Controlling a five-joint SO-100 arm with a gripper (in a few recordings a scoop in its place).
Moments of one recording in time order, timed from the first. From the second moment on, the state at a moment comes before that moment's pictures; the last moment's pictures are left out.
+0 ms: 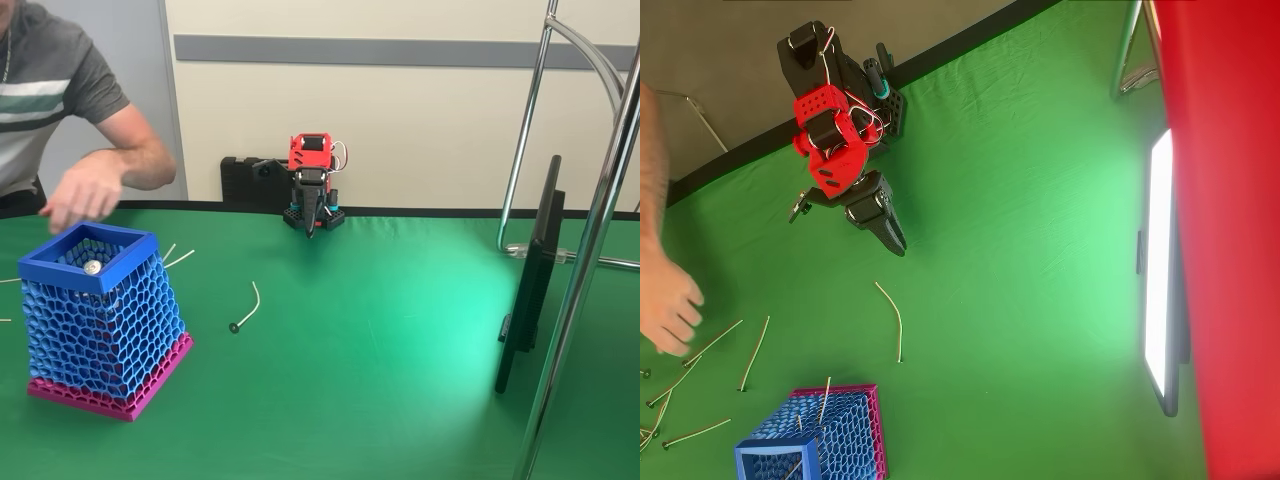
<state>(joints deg) 0.5 190.1 176.2 49.1 -1.1</state>
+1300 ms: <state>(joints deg) -0.5 190.1 176.2 49.6 -3.0</state>
